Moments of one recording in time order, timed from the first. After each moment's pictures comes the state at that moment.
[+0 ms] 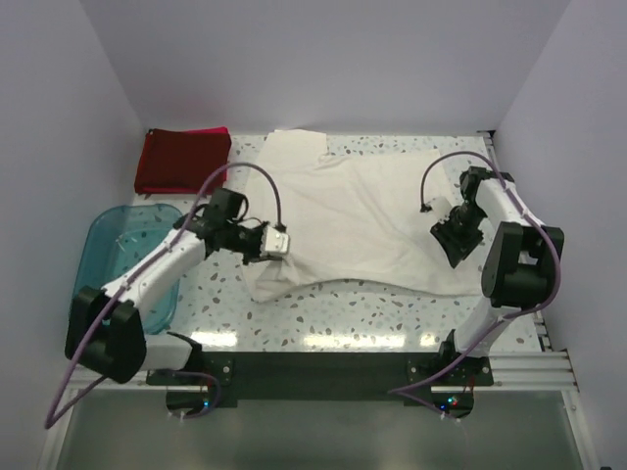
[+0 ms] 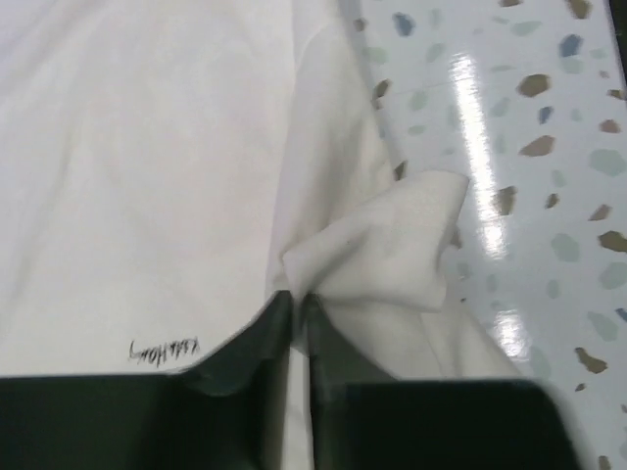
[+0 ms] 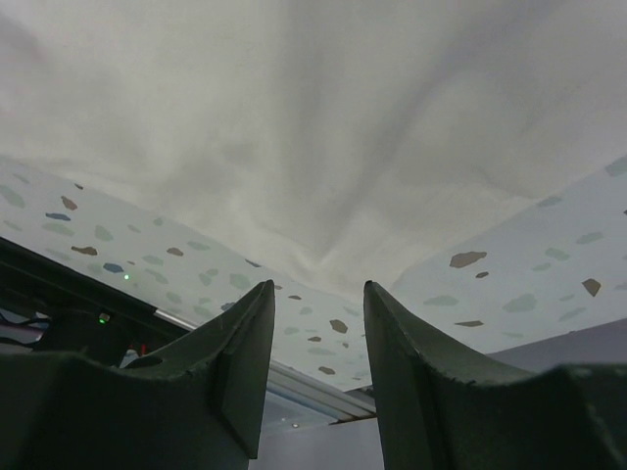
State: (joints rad) left arm -0.49 1.27 0.87 -0.61 0.74 1.13; right arm -0.14 1.75 1.29 -1.20 -0.08 -0.81
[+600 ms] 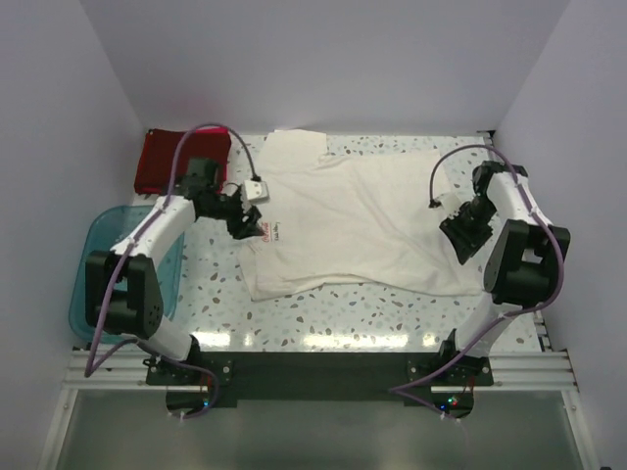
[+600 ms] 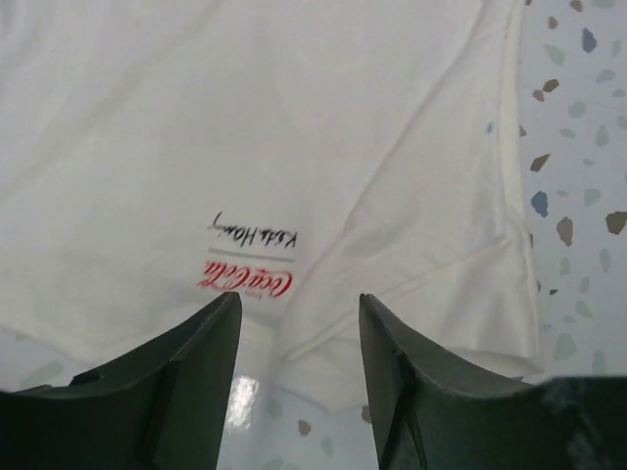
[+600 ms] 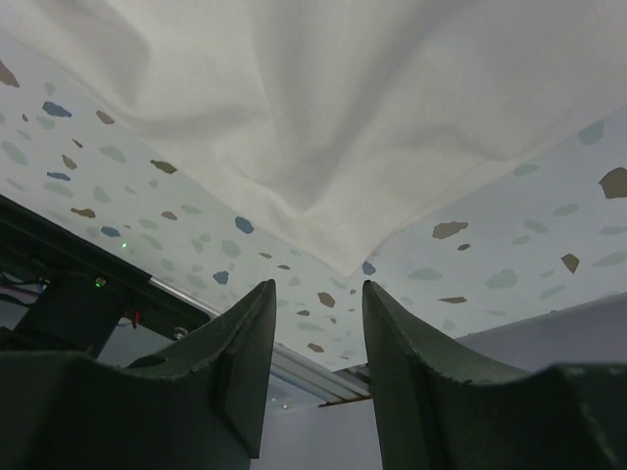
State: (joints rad) left arm -0.05 1.58 1.15 -0.67 0.88 0.97; right arm -0.20 1.79 1.41 -1.31 -0.10 -0.89
